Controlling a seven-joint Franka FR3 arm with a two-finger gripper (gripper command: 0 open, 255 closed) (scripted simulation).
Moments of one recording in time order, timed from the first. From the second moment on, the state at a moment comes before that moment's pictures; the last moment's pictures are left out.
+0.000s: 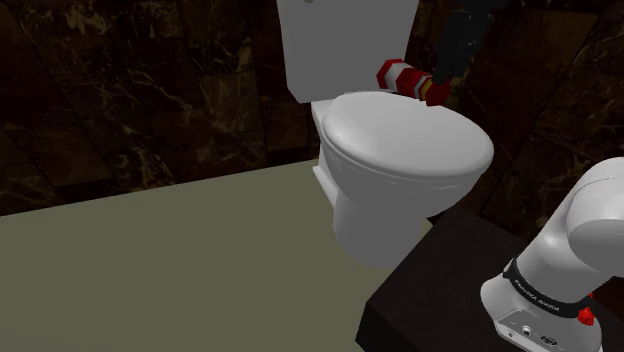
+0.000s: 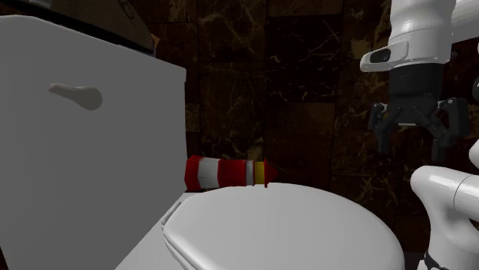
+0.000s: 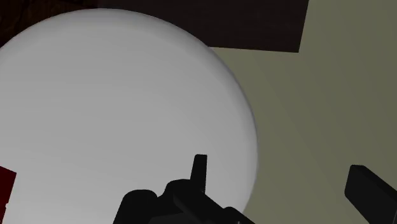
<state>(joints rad) 0.00 -0.81 0.04 -2.27 0.11 1.52 0.01</state>
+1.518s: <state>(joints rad) -0.02 -0.28 -0.46 -1.94 -0.04 1.54 -0.70</state>
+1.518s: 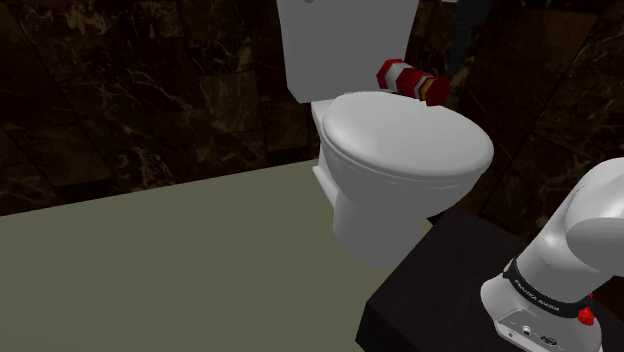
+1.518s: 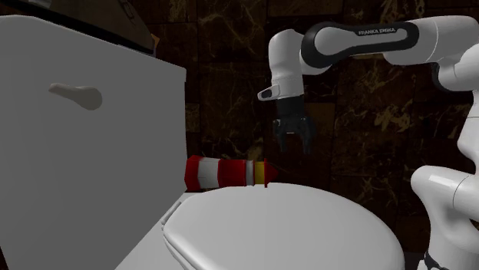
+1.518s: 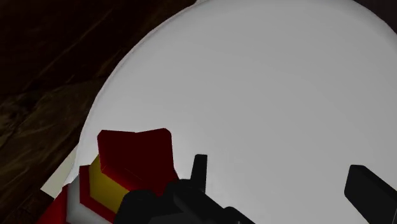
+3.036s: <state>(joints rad) -0.08 0.08 -0.59 -1.74 0.06 1.59 -1.02</state>
